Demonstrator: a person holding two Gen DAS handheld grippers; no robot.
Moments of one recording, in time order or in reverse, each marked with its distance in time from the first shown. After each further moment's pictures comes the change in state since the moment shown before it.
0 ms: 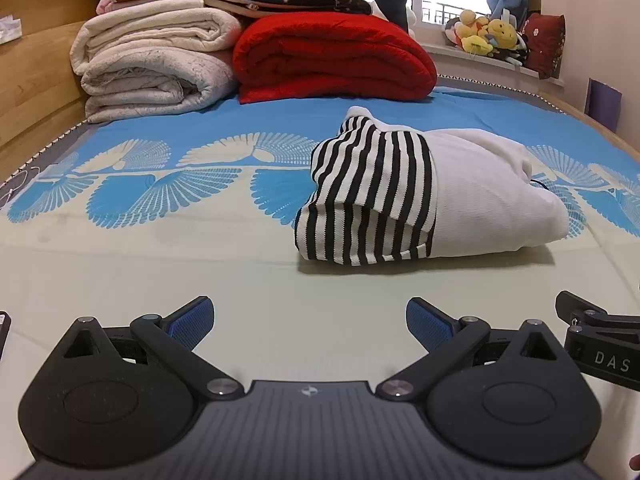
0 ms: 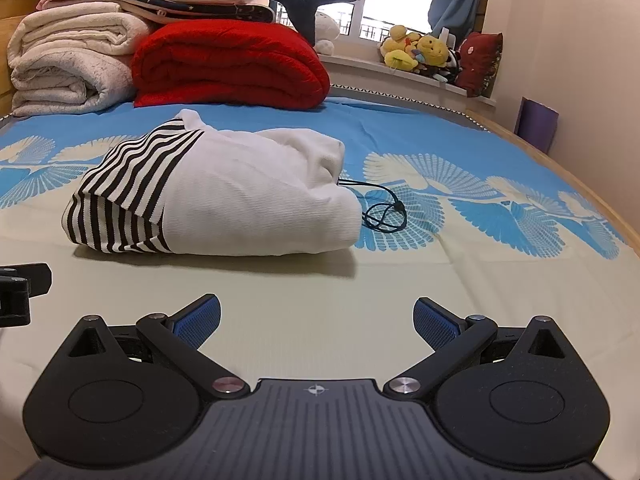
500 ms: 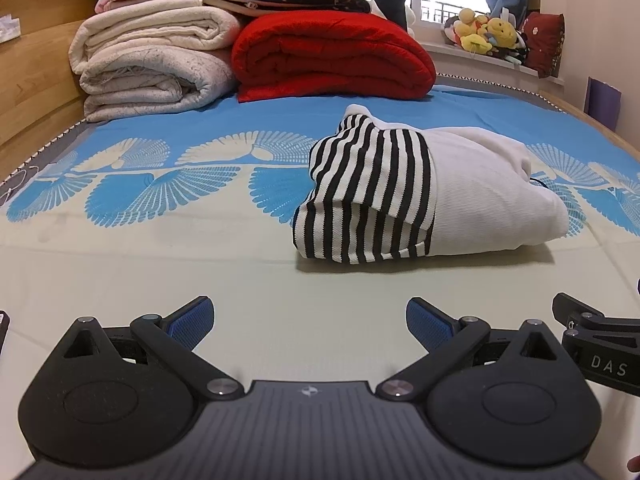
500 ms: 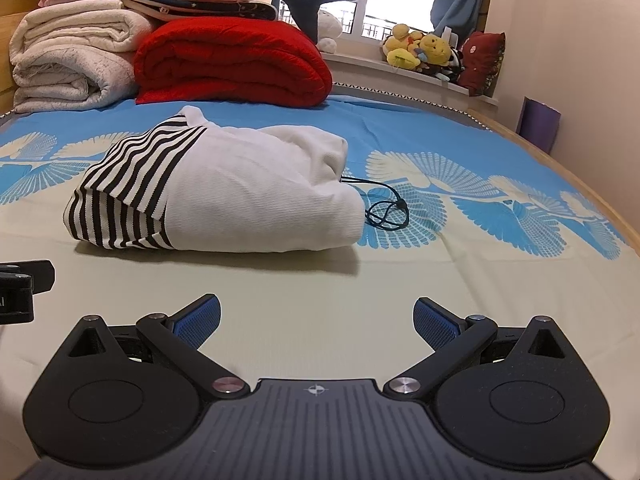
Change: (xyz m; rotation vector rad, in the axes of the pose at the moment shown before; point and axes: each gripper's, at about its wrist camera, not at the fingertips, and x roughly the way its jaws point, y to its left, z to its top) left arm 0.001 0.000 -0.001 0.002 0.003 -0.002; right arm 0.001 0.002 -0.001 -0.008 0.003 0.004
